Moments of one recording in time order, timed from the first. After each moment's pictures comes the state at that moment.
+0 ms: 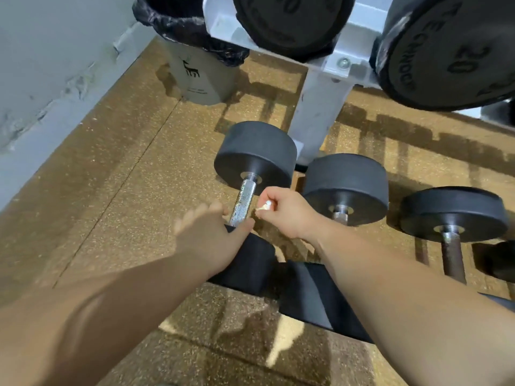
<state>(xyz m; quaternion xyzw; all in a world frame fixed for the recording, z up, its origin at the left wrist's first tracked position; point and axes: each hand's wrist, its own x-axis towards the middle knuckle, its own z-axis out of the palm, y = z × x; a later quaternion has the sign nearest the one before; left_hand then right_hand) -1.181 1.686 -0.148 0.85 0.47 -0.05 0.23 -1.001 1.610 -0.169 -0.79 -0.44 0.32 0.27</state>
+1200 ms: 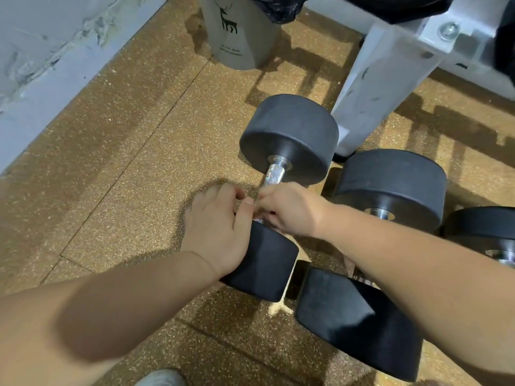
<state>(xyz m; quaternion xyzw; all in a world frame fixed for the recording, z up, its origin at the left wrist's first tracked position) -1.195 1.702 -0.167 0.81 0.48 0.09 0.33 -1.012 1.661 -0.179 -0.57 -0.78 0.24 0.06</state>
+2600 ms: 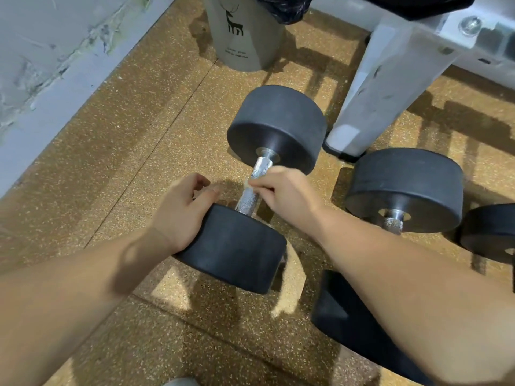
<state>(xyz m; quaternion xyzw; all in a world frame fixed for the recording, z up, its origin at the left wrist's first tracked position) -1.243 1.780 -0.180 0.75 0.50 0.03 0.42 -1.035 1.691 -0.210 -0.73 -0.62 0.16 0.24</state>
